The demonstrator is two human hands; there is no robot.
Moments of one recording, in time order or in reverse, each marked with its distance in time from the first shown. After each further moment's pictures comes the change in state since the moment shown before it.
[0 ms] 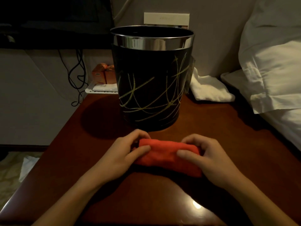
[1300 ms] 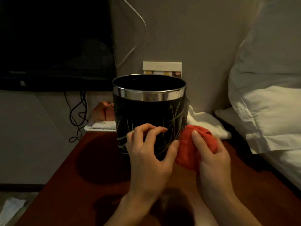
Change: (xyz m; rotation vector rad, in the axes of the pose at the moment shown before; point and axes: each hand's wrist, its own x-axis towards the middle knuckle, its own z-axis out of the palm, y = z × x) left_hand 0.075 0.079 0.025 0.227 0.779 0.239; right_hand 0.065 -0.060 0.008 0.695 0.676 -0.034
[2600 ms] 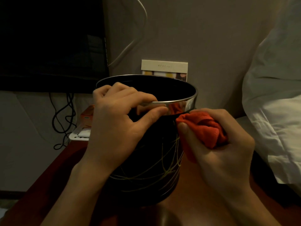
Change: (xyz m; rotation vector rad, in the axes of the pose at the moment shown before) left_hand 0.125 -0.027 -0.012 0.137 -0.011 0.368; right_hand 0.089 -0.013 0.023 -0.560 -0.289 -0.892
